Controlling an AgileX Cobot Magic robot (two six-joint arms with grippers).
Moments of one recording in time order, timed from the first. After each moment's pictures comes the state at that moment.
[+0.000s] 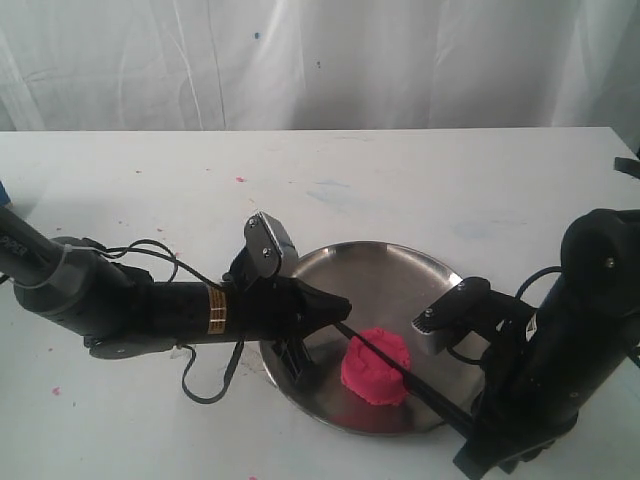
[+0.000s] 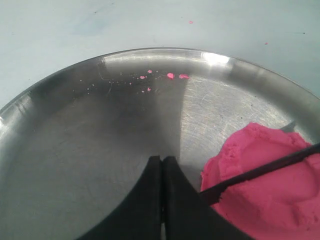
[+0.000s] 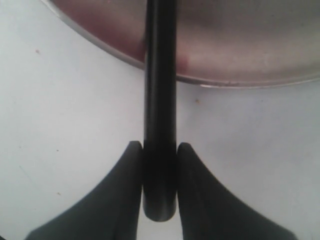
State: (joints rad) left arm -0.43 2.10 -0.90 0.87 -0.91 -0.39; right arm 0.43 1.53 -0.69 0.23 0.75 -0.48
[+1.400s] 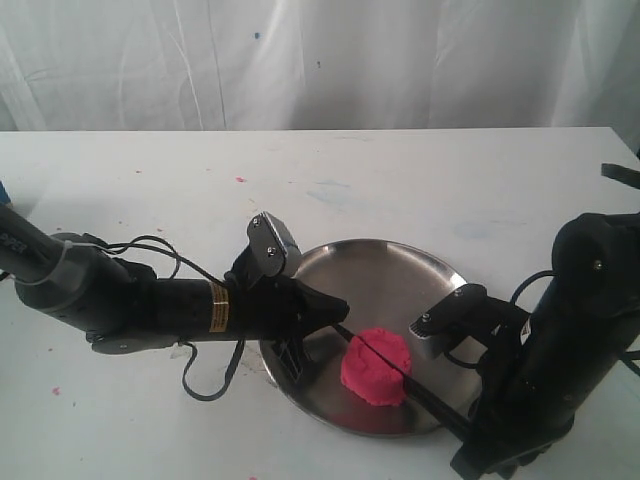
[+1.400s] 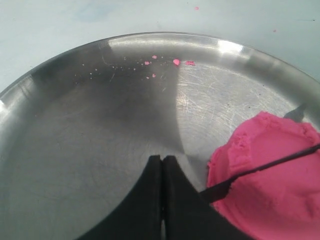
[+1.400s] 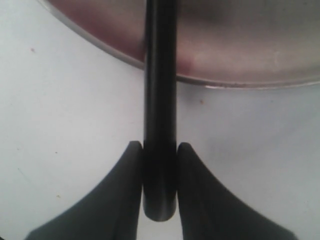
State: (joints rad) left arm -0.43 2.10 -0.91 0.90 -0.84 -0.42; right arm 0.43 1.57 -0.69 0.24 0.75 -0.48
